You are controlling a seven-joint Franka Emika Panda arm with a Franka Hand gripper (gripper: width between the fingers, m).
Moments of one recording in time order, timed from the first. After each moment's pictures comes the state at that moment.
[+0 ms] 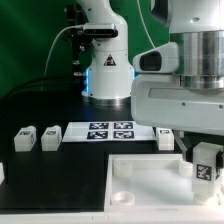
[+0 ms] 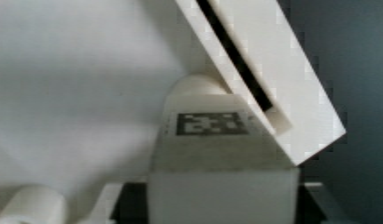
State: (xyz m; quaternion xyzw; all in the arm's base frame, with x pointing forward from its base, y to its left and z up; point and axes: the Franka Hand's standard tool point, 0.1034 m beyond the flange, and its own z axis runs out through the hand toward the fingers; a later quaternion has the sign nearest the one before) arm 0.632 0.112 0.079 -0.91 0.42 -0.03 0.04
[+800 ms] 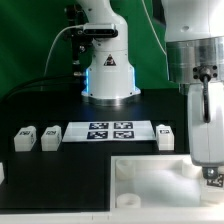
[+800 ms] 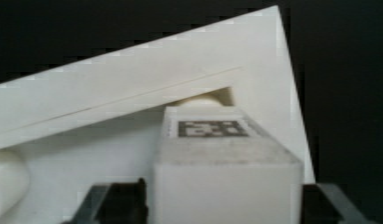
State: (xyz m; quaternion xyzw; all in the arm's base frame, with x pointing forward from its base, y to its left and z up) arm 0.629 0.114 0.074 -0.60 0.79 0.01 0.06
